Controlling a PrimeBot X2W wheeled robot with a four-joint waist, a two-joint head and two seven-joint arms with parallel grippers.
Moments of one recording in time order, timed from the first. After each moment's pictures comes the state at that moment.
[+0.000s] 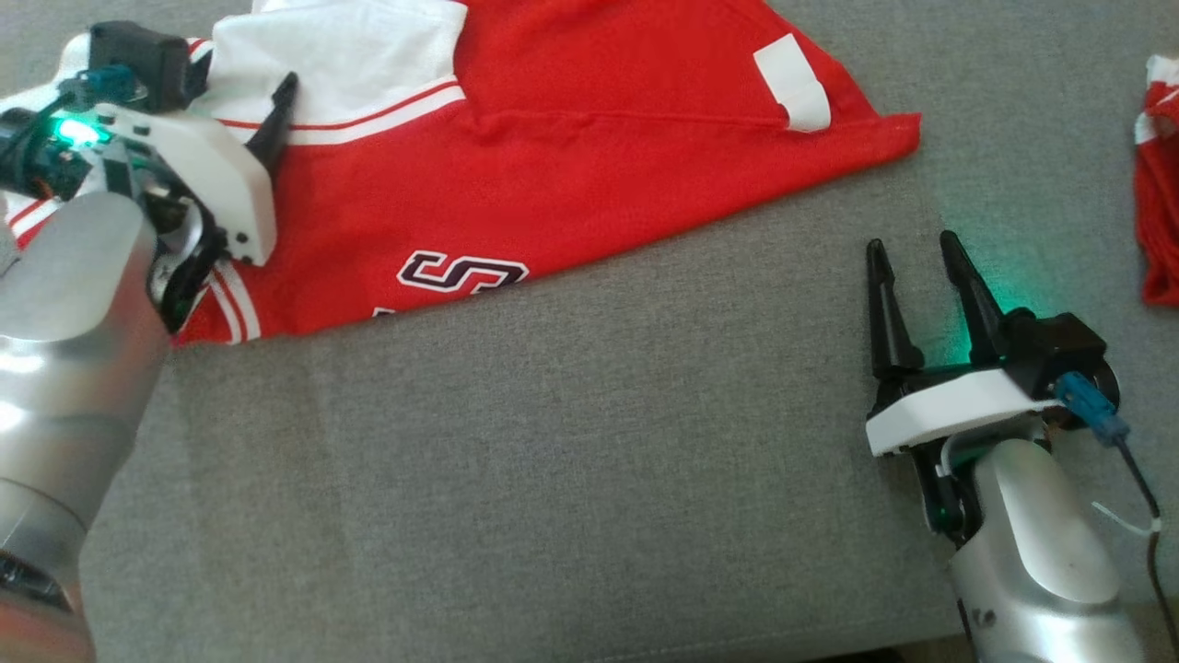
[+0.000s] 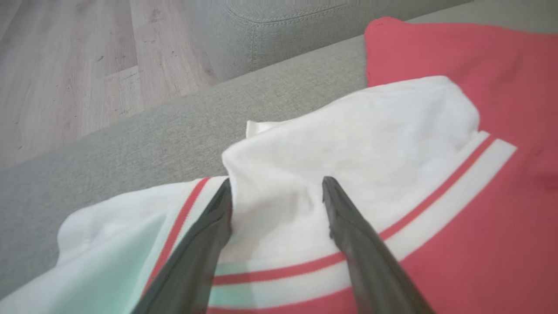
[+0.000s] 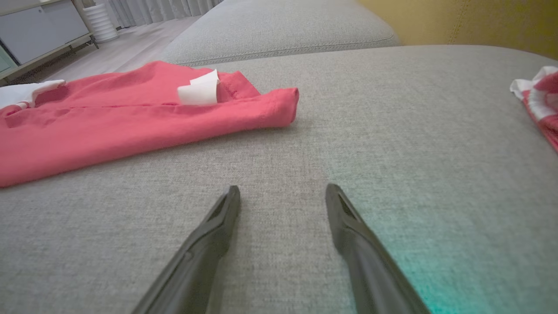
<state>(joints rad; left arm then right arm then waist) -1.06 0.41 -0.84 0.92 -0.70 -0.13 0.10 -0.34 -0.05 0.06 0.48 0.13 0.13 -0.26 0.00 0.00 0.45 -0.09</state>
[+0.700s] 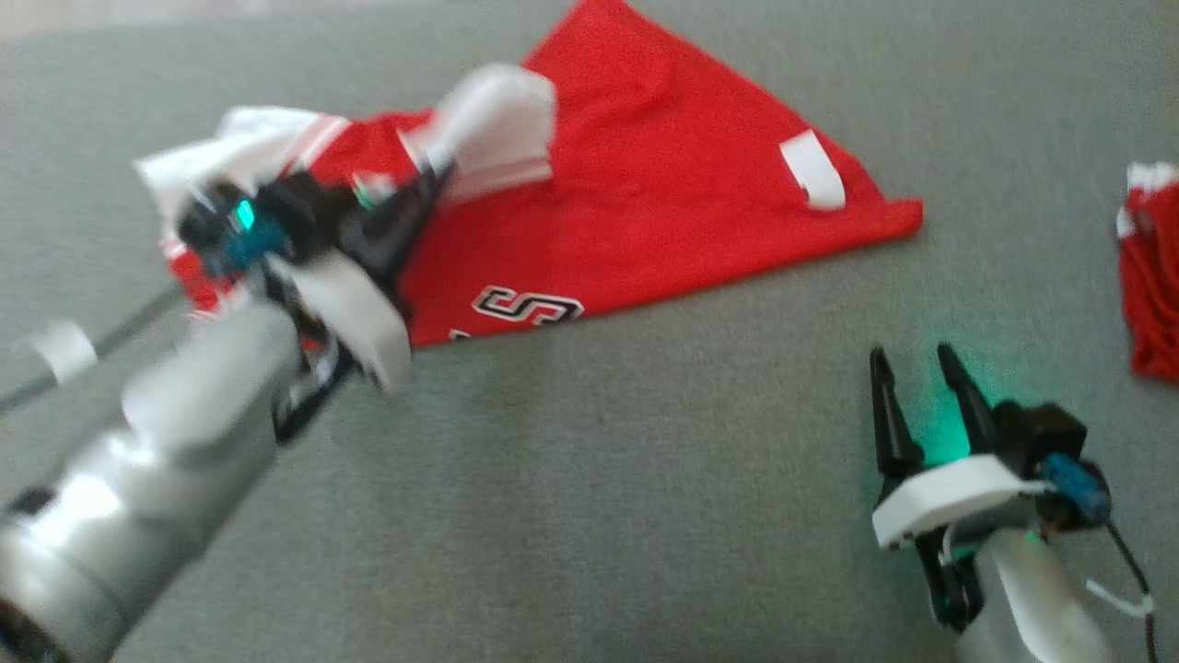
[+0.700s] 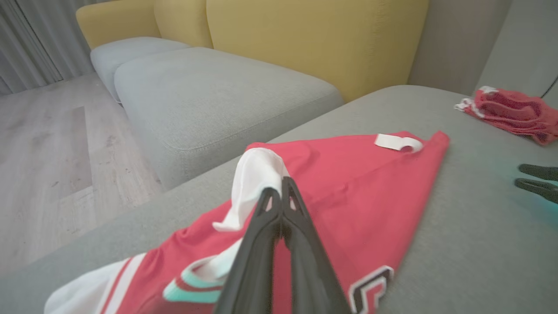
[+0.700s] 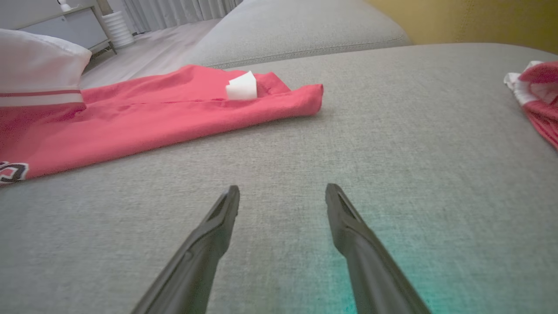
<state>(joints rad) -0.97 0.43 -1.14 0.64 -0.83 -0.13 -0.20 -0.24 -0.05 0.03 0.56 0.13 0.13 -0.26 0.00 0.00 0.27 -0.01</state>
